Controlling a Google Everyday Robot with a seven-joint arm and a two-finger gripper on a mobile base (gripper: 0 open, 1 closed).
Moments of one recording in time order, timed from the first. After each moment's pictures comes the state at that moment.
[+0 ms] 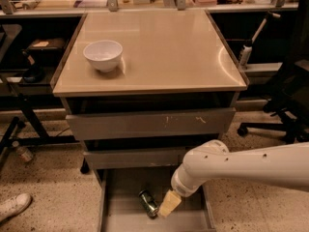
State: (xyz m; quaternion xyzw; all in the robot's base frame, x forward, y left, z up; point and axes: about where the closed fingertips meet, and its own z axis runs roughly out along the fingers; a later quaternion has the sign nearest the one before) arm 0.436 -0.075 0.485 -0.48 0.86 0.12 0.10
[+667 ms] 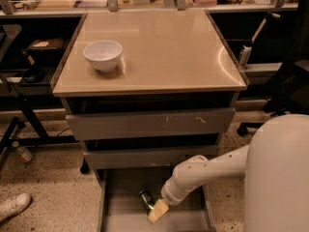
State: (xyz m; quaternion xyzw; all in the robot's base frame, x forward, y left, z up) arm 0.436 -0.034 0.373 -0.43 0.89 0.17 0.07
